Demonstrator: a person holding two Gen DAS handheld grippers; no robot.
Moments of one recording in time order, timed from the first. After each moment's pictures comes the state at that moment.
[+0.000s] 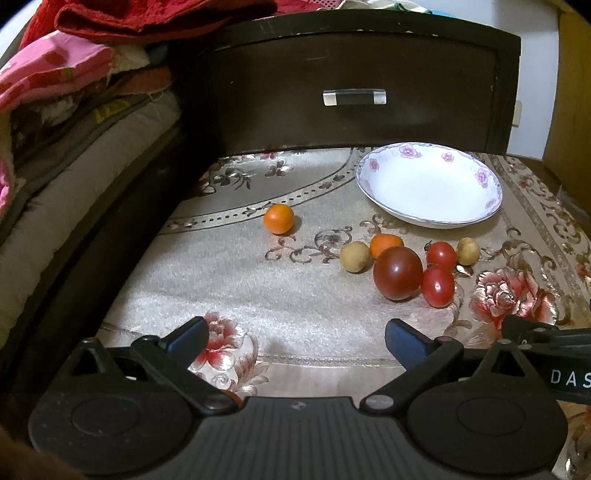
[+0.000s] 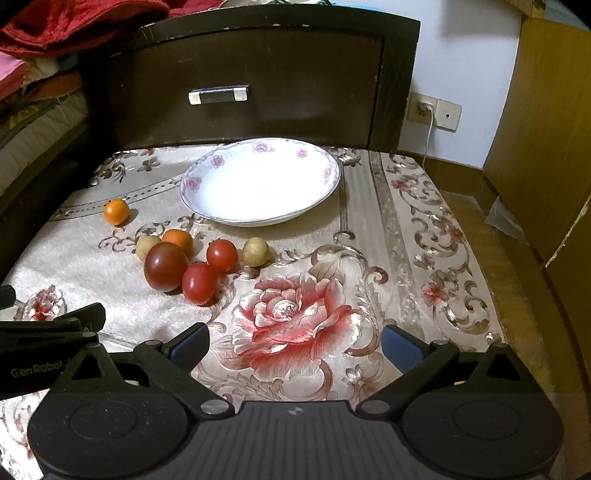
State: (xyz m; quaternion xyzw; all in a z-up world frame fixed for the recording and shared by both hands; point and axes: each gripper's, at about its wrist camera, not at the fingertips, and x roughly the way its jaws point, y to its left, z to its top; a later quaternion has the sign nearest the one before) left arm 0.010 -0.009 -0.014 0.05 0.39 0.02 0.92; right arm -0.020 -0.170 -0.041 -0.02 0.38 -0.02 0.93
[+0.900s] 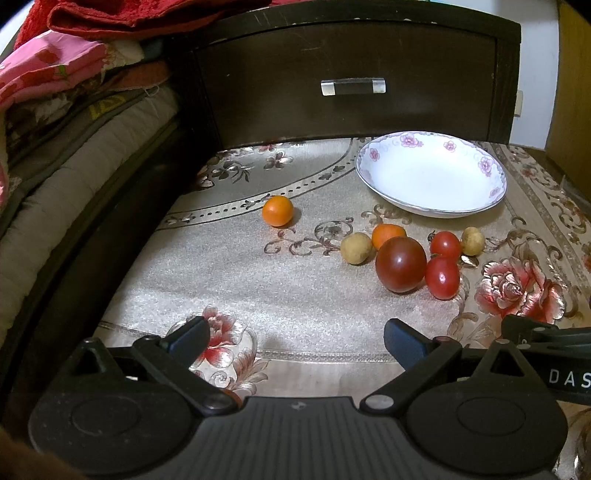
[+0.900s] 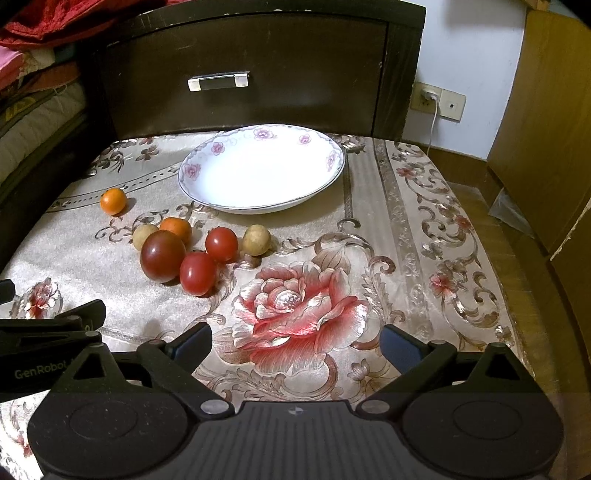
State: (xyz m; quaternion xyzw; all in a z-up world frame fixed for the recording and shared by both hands) left arm 0.015 -0.010 -0.019 0.06 0.40 0.02 0.92; right arm -0.014 -0.169 -0.049 -0.02 0.39 -0.02 0.92
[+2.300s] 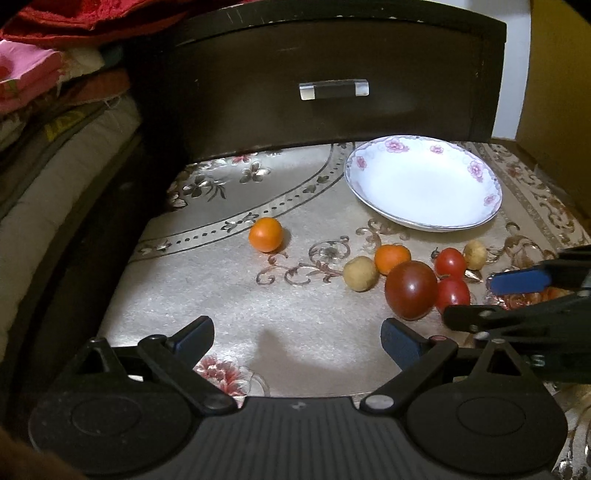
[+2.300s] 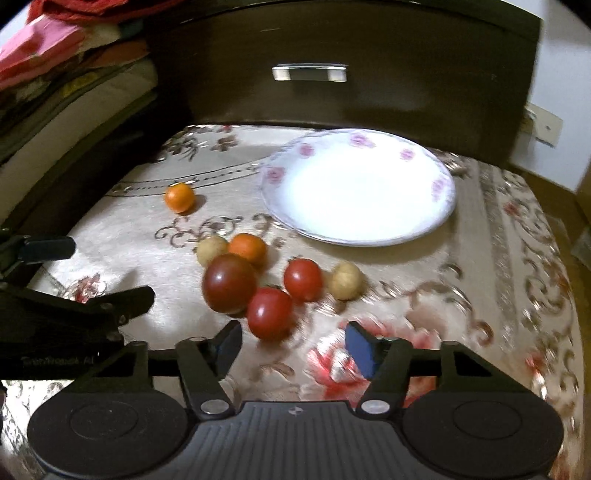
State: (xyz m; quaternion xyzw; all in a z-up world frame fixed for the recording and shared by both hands) left arm 0.052 0.012 -0.014 0.07 0.40 -0.05 0.91; right arm 0.039 -0.146 -0.053 -0.04 0.41 0.13 0.90
